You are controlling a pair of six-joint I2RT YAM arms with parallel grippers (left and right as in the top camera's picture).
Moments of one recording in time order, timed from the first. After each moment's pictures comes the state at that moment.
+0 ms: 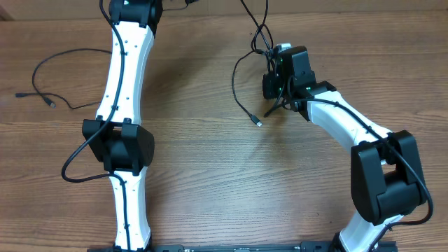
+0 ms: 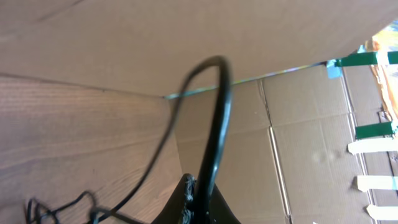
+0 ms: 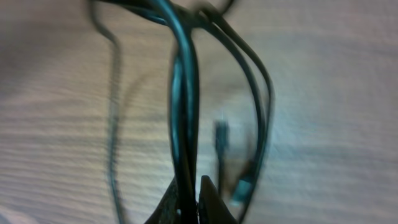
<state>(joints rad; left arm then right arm) -0.13 2.35 2.54 -0.38 0.93 -1.08 0.30 1.88 1.24 -0.24 -0.06 0.18</state>
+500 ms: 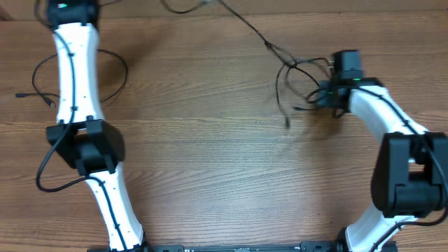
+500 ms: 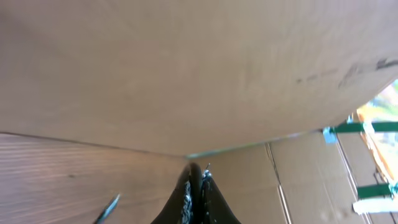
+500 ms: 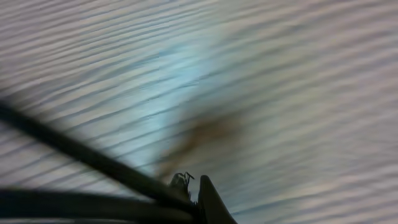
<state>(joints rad) 0.16 2.35 2.54 -0.33 0.95 -1.09 -0.04 1.88 1.24 -0.52 0.14 0.23</state>
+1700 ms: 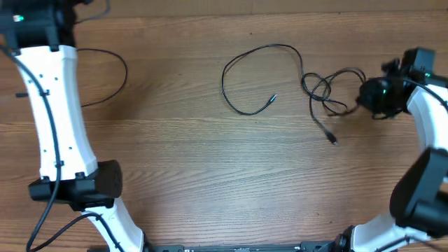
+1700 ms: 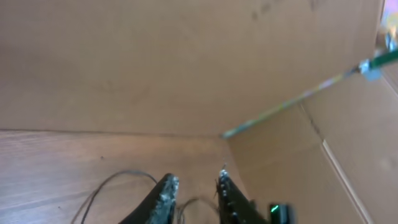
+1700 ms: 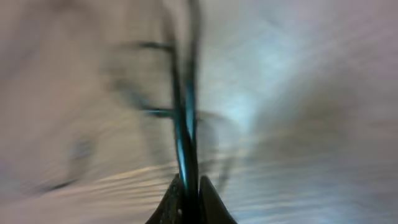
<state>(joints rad) 0.06 2.00 2.55 -0.86 0.80 -0.61 -0.31 1.77 1.38 -0.83 -0.35 0.16</state>
